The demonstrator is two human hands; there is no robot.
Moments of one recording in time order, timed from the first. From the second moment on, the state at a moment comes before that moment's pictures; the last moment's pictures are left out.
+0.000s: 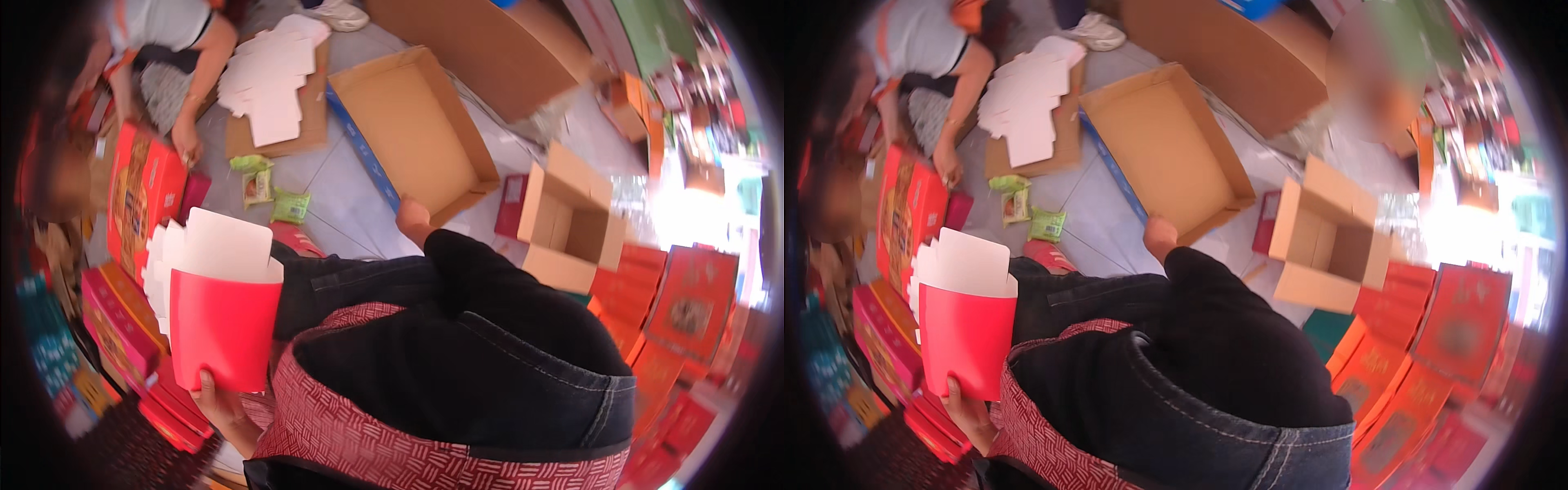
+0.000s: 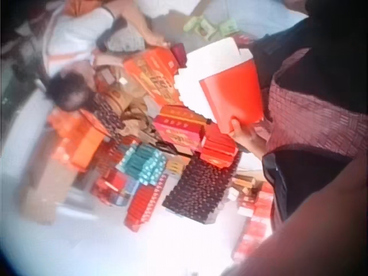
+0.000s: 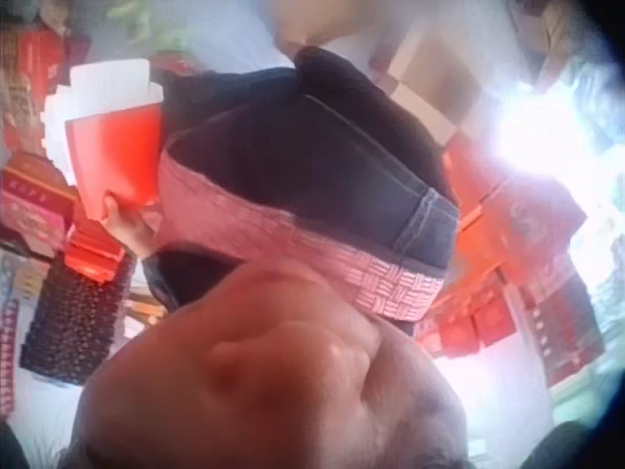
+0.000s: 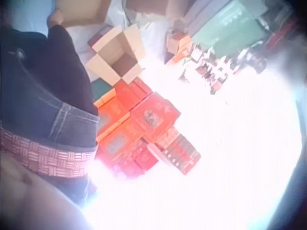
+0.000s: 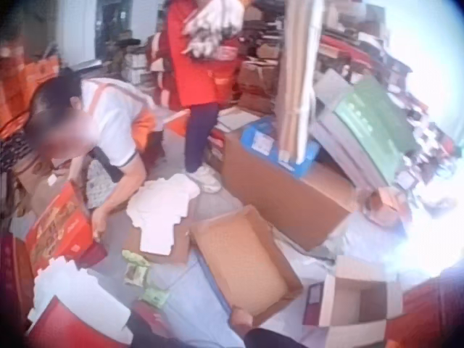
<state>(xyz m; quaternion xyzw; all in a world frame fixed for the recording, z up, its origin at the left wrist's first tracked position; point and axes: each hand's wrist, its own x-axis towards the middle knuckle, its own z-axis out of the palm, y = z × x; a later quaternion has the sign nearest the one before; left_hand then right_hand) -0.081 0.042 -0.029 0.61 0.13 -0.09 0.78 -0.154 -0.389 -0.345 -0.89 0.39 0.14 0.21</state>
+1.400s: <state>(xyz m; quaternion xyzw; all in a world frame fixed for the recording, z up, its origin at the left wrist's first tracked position) -0.031 0.085 -0.023 0.56 0.00 -0.09 0.83 -0.396 -0.525 -0.010 -0.81 0.58 0.05 -0.08</state>
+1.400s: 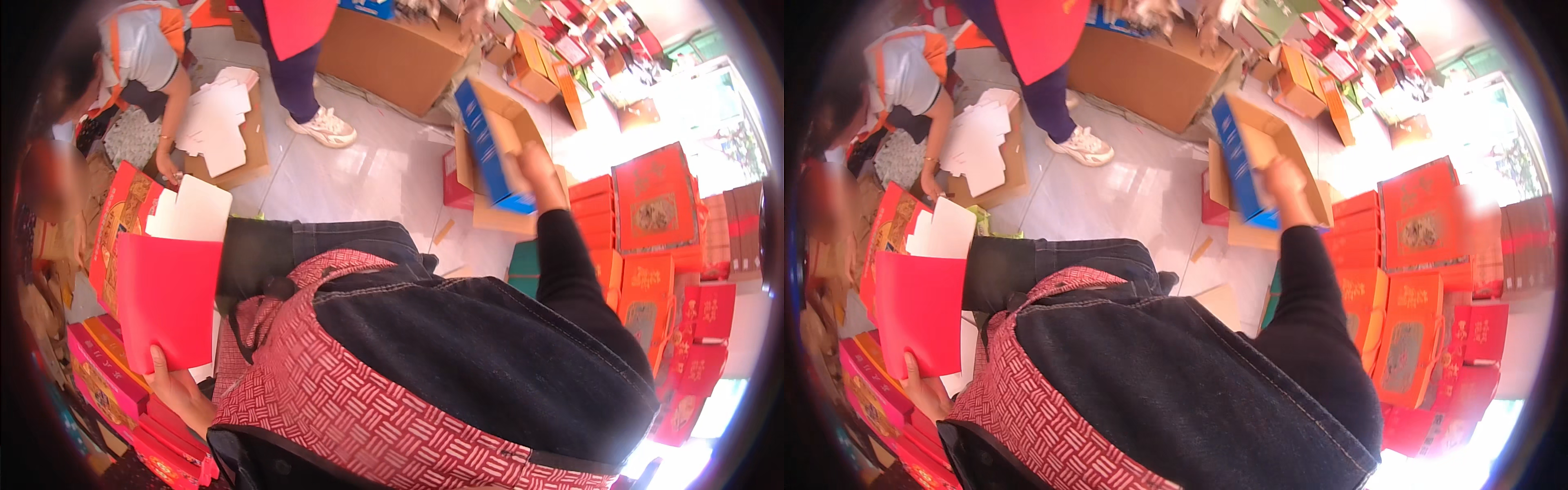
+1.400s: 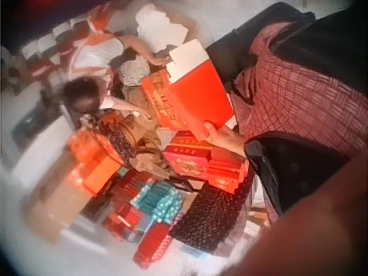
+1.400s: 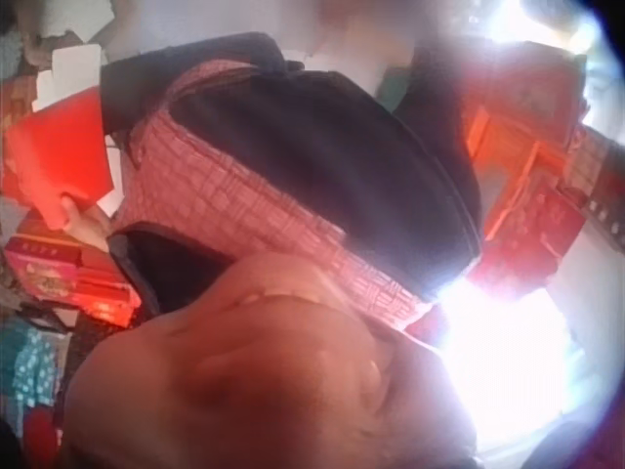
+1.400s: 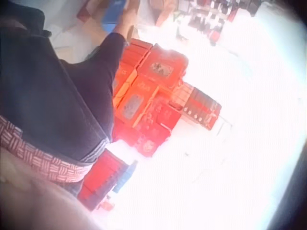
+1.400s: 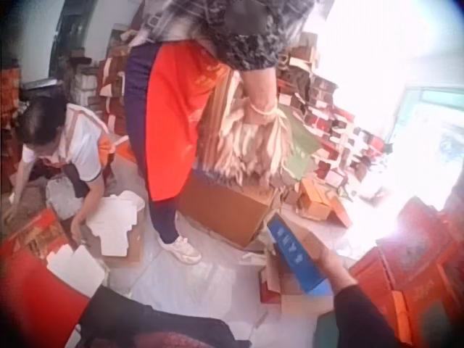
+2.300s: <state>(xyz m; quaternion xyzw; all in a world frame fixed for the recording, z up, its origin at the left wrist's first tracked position) -0.055 0.054 0.010 0.56 0.09 -0.15 0.81 0.086 -0.141 0.087 -0.75 -0.37 0.44 0.33</state>
